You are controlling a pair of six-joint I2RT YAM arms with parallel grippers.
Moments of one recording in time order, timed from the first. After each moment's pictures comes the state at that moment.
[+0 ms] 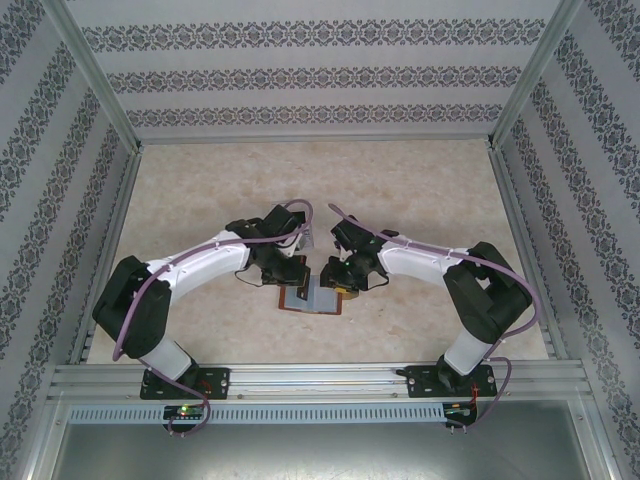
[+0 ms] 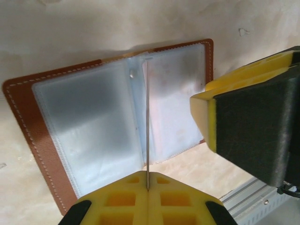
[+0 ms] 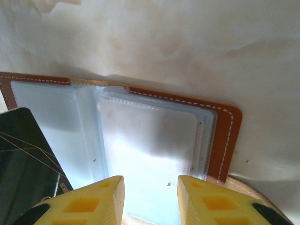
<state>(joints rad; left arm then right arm) -0.63 1.59 1.08 -0.74 0.36 -0.54 0.68 1.68 0.96 -0.50 -0.37 0.83</state>
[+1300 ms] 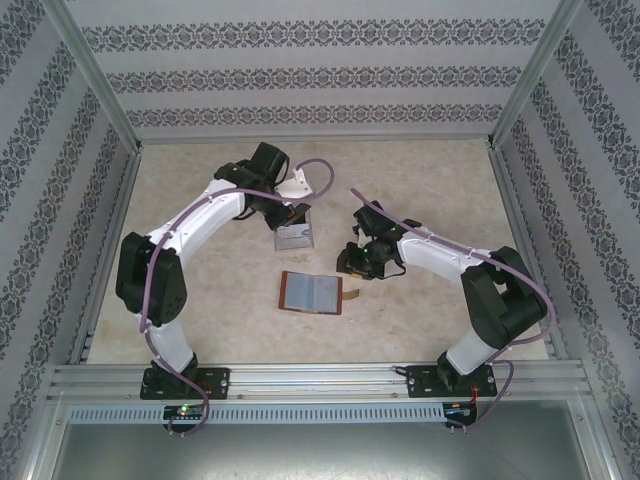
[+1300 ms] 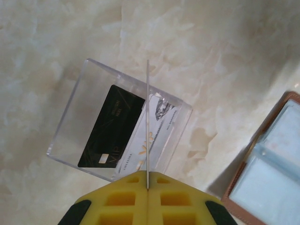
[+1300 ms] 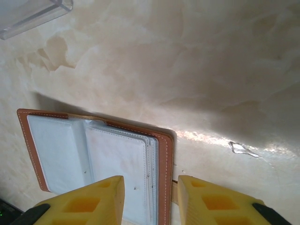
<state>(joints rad) -0.42 1.82 1.59 -0.90 0.19 0.56 0.54 1.61 0.96 -0.56 -0.37 0.72</state>
